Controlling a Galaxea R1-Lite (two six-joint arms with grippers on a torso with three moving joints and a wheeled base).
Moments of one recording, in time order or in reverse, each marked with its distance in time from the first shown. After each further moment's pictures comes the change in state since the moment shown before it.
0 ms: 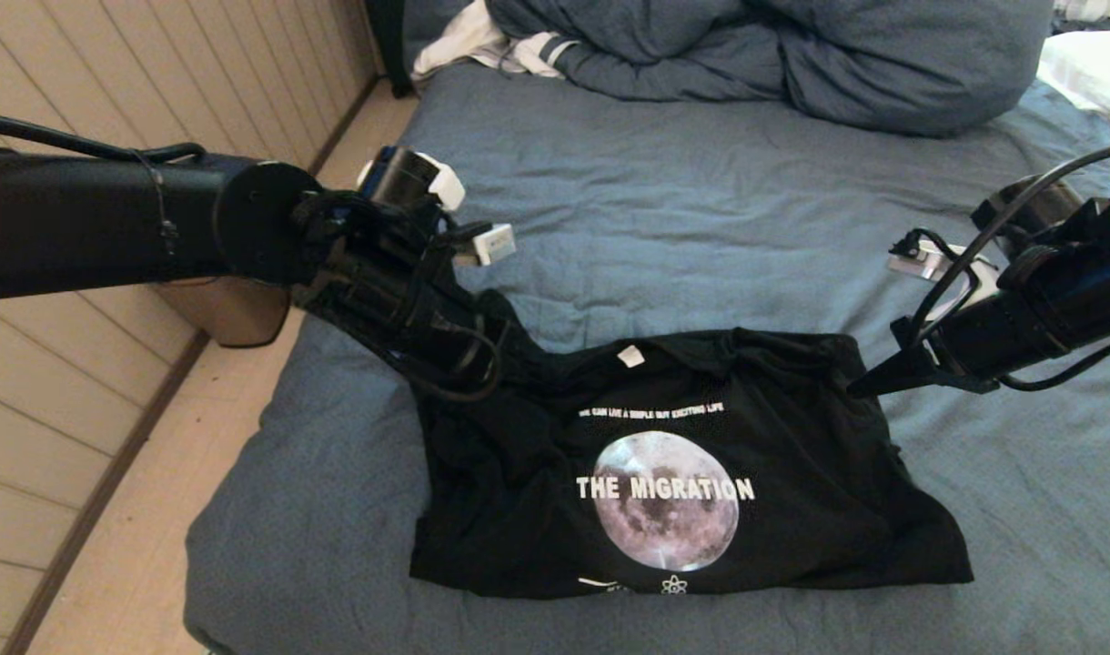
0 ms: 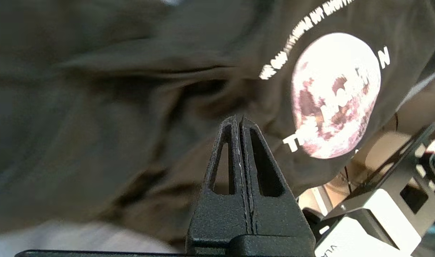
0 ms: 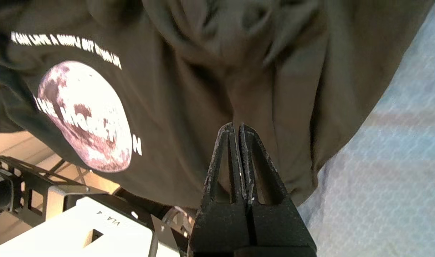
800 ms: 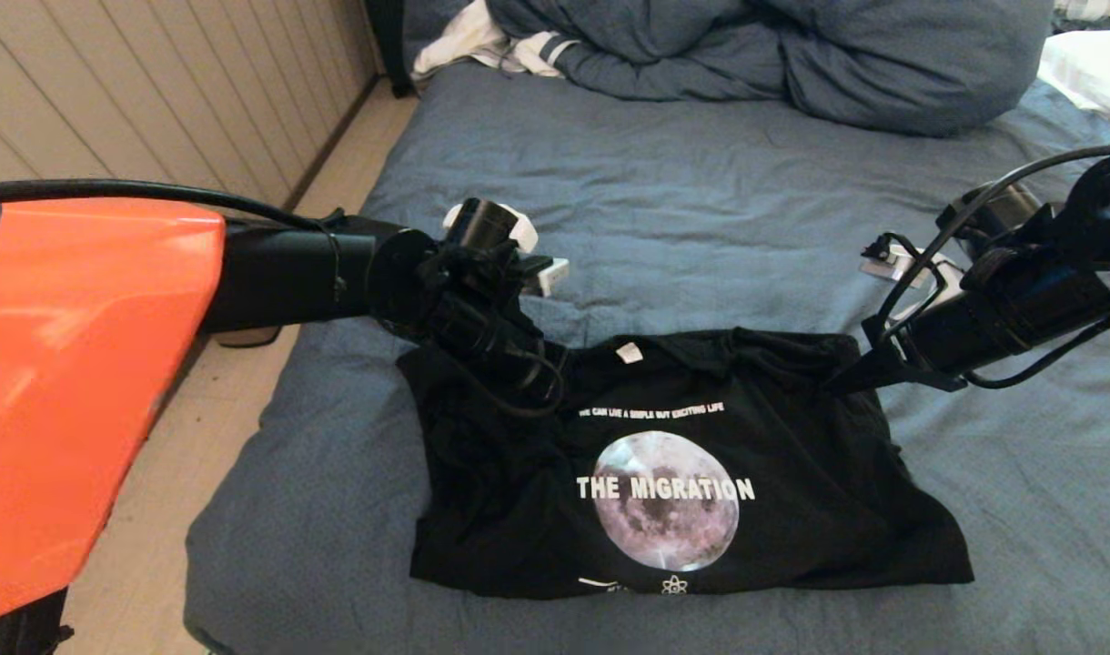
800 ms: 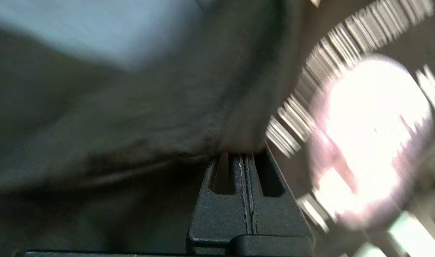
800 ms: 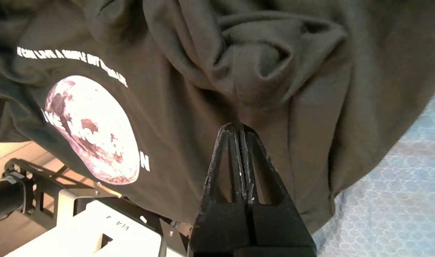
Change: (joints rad) left arm -0.042 0.204 -0.140 -0.099 0.055 0.005; right arm 0.034 0.055 -0.045 -0.002 0.008 0.043
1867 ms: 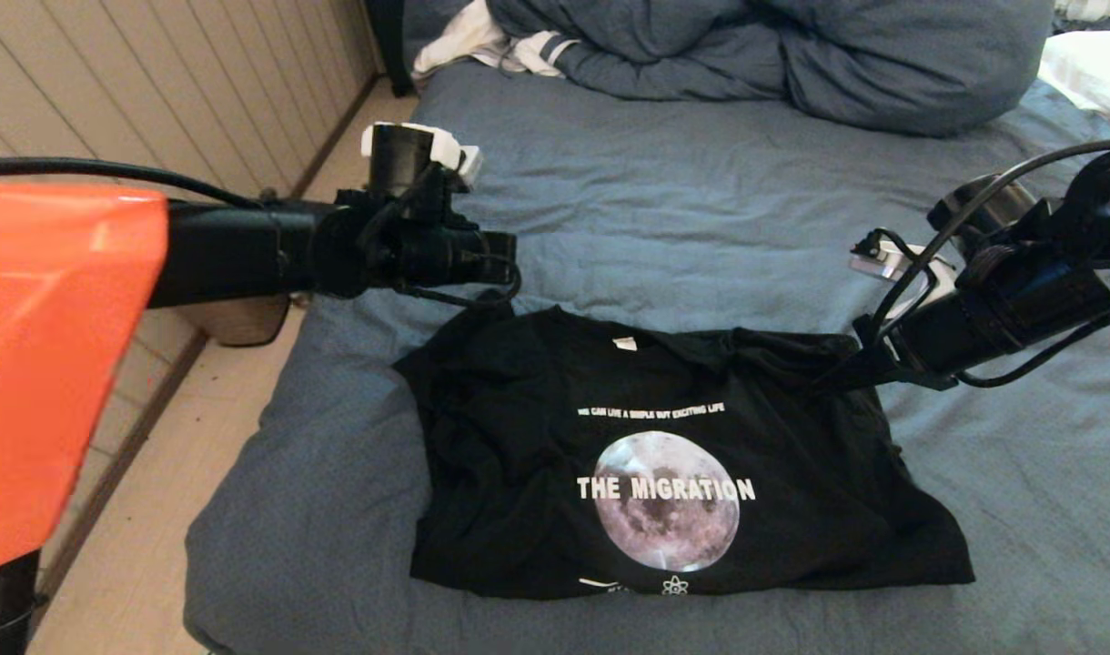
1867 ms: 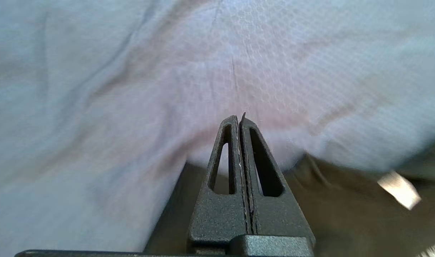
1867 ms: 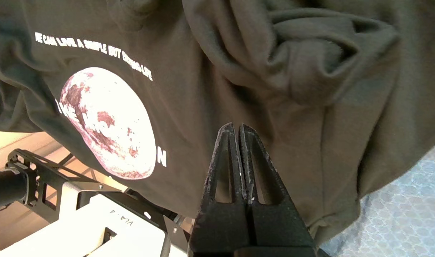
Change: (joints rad) left arm 0.122 -0.042 0.009 -0.410 0.237 -0.102; right arm 0.042 -0.023 0.015 -0.004 0.005 0.004
